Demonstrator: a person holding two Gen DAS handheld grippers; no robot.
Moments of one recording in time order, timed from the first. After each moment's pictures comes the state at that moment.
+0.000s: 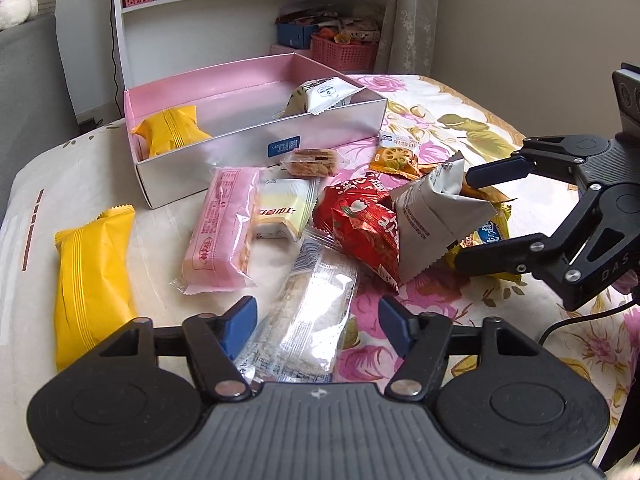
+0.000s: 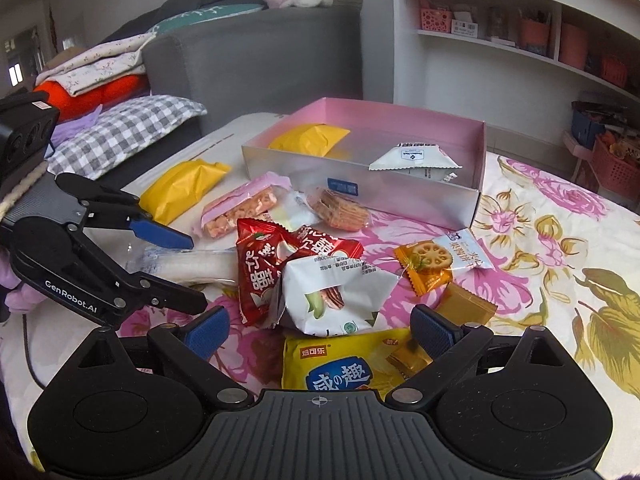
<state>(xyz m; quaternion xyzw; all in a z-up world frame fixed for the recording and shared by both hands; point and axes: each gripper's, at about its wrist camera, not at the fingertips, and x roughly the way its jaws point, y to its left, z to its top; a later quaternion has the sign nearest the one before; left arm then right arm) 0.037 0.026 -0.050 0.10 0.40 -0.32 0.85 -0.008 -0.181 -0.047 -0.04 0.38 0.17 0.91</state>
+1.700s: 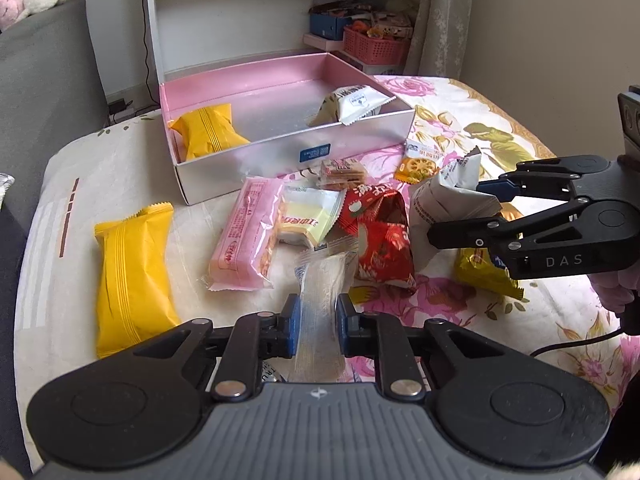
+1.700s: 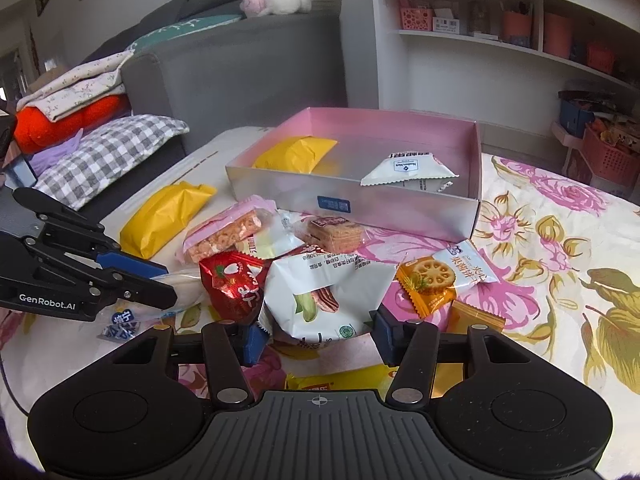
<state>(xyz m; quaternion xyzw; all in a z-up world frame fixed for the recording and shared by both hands) 0.041 0.031 -0.028 0.09 0.43 -0.27 0.86 0.010 -0.179 -0.041 0.00 0.37 0.15 0.92</state>
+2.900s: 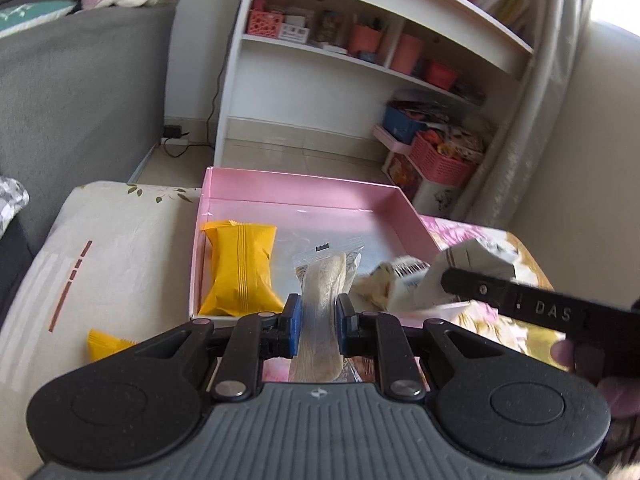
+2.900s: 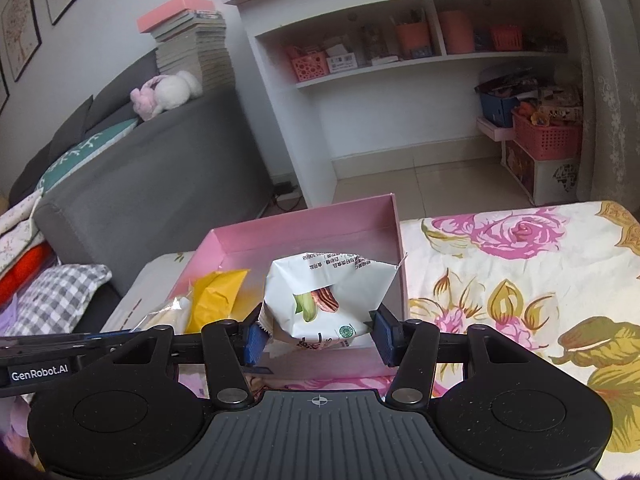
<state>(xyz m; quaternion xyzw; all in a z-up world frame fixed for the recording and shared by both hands) 0.124 0.009 -0.003 -0.07 0.36 -0.18 0.91 0.107 -0.224 -0.015 0.14 0.32 0.03 0.93</state>
